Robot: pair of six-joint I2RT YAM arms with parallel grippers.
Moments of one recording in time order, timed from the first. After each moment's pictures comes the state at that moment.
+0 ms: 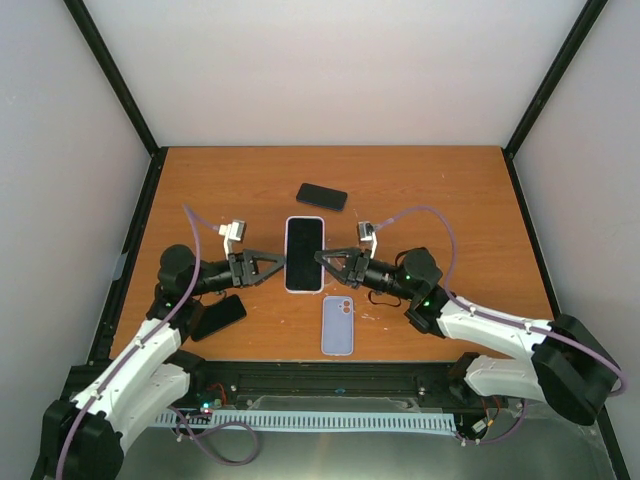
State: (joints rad) left arm -0.30 0.77 0.40 0.43 1.01 -1.19; right arm 0.81 1.15 0.48 0.82 -0.50 1.32
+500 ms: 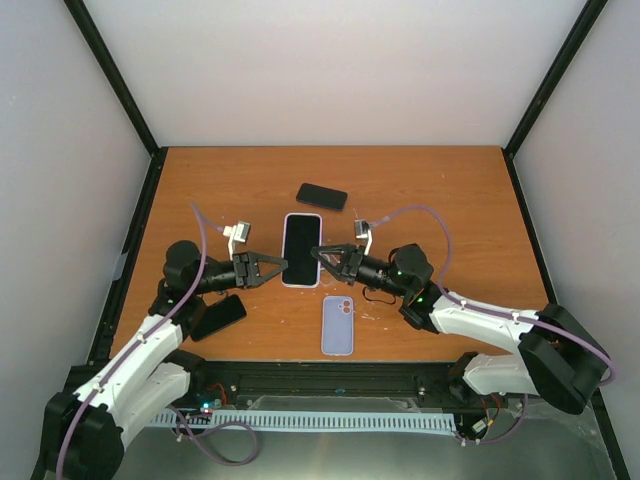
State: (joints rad) left arm -0.31 0.81 0.40 0.38 1.04 -1.14; right arm 0.81 1.24 0.51 0.84 -0.45 1.33
